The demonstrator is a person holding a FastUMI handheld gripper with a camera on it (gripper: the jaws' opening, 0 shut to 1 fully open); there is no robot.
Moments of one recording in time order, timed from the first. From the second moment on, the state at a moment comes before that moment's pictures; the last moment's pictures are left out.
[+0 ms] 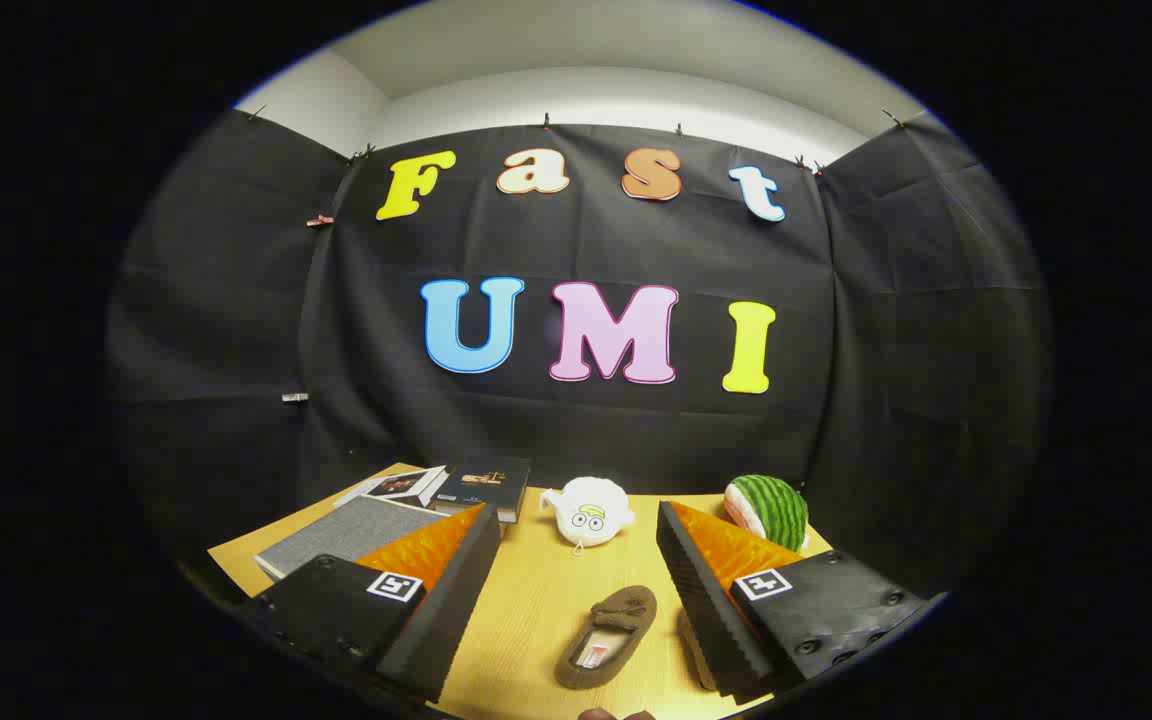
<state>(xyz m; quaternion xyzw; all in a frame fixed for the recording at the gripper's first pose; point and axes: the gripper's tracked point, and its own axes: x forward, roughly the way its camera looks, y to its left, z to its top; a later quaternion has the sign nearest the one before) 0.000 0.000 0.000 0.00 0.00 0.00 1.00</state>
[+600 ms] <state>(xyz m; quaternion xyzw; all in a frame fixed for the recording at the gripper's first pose) -0.006 0.014 -0.017 0.02 0.03 -0.01 1.00</state>
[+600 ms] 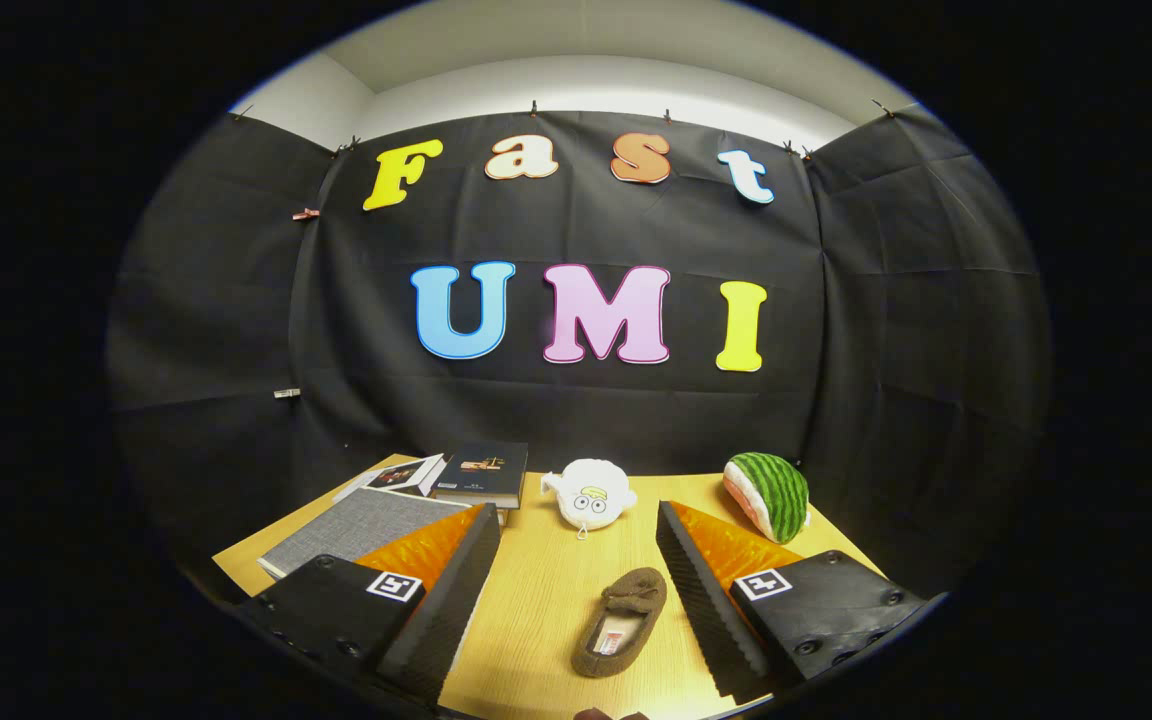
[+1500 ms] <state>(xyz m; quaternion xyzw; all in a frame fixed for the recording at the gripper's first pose) 0.009 0.063 -0.076 0.14 0.20 0.11 0.96</state>
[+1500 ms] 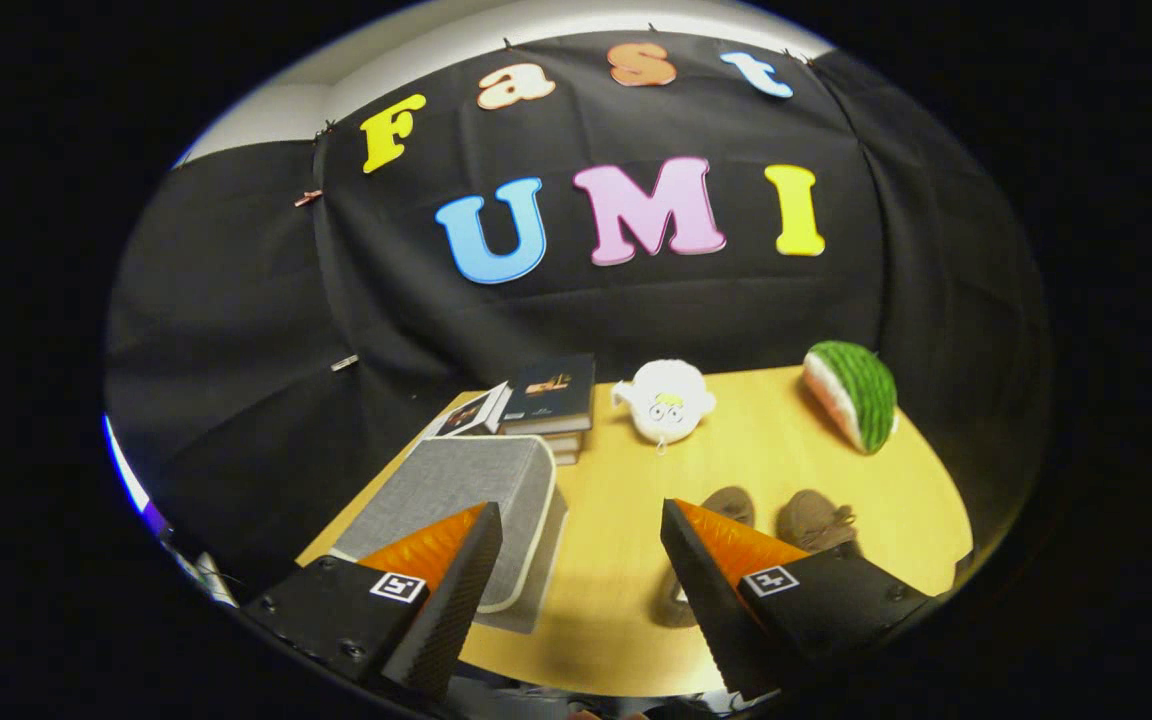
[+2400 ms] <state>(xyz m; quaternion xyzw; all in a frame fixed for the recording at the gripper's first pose) 0.023 0.147 -0.193 0.44 0.44 0.25 0.74</state>
